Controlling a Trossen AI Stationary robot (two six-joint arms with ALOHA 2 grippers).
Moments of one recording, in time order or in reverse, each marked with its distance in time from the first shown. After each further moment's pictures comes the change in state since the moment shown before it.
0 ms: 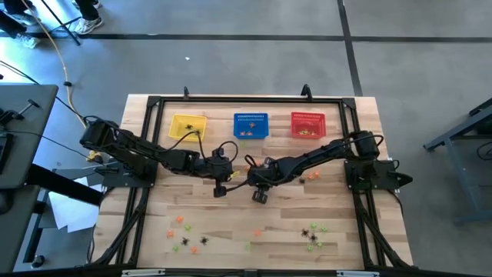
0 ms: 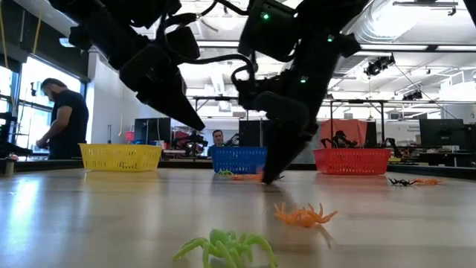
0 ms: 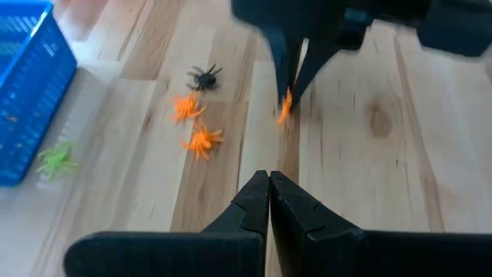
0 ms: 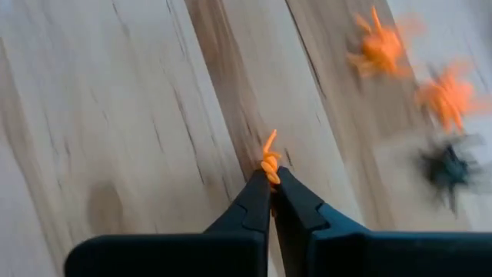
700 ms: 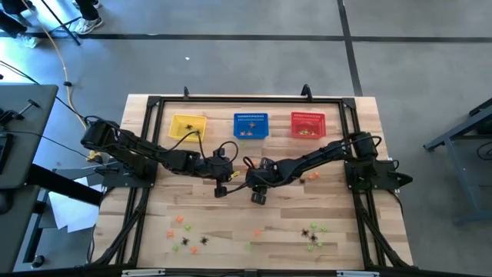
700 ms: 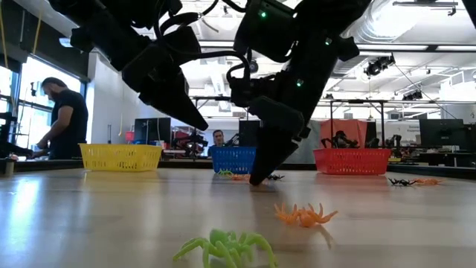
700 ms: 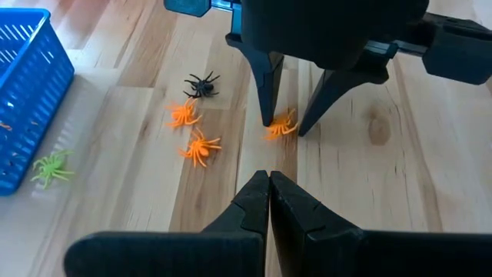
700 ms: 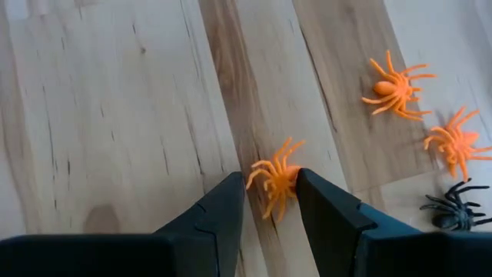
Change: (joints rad) left arm 0.000 0.018 -0.002 0.038 0.004 0.008; right arm 0.002 0.037 0.006 0.094 0.045 -0.087
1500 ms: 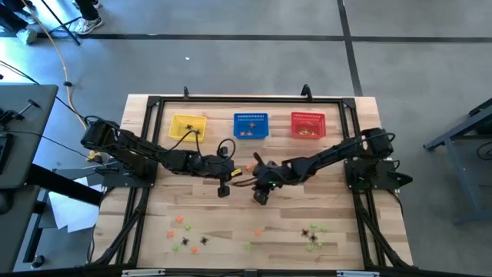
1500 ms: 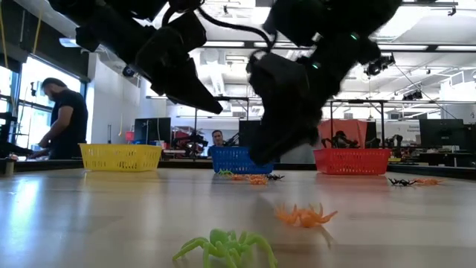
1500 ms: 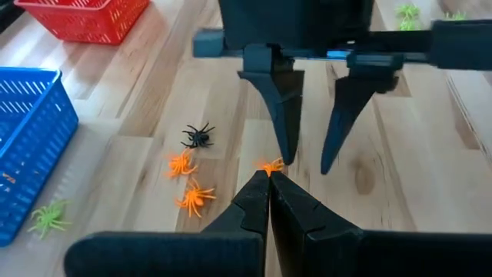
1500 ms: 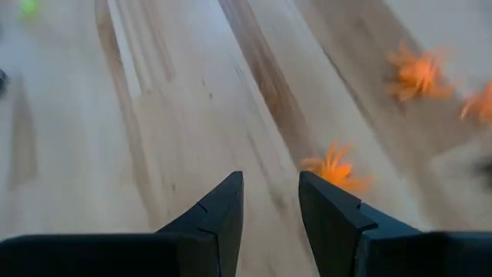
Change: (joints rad) left arm -0.001 0.000 0.000 0.128 0.000 0.019; right arm 0.010 -0.163 -0.202 0.291 -0.103 0.222
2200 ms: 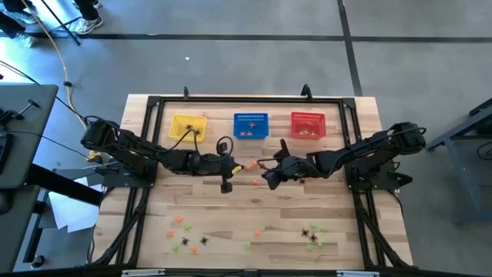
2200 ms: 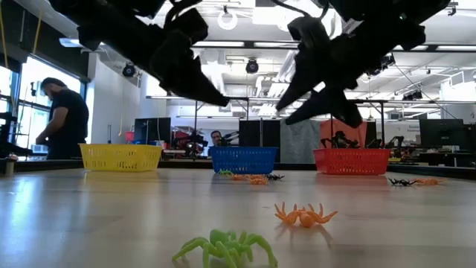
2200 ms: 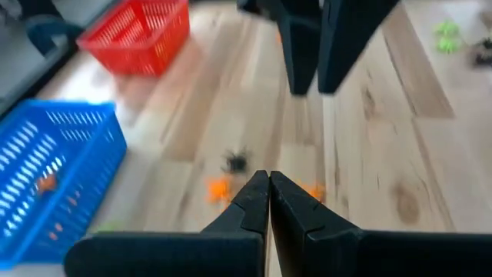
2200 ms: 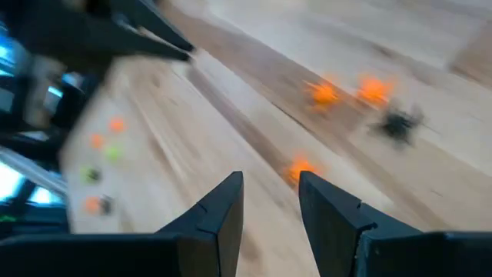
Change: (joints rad) left arm 0.005 0.000 0.000 0.057 -0.103 0.059; right arm -0.002 -0.343 -0.283 0.148 0.119 0.431
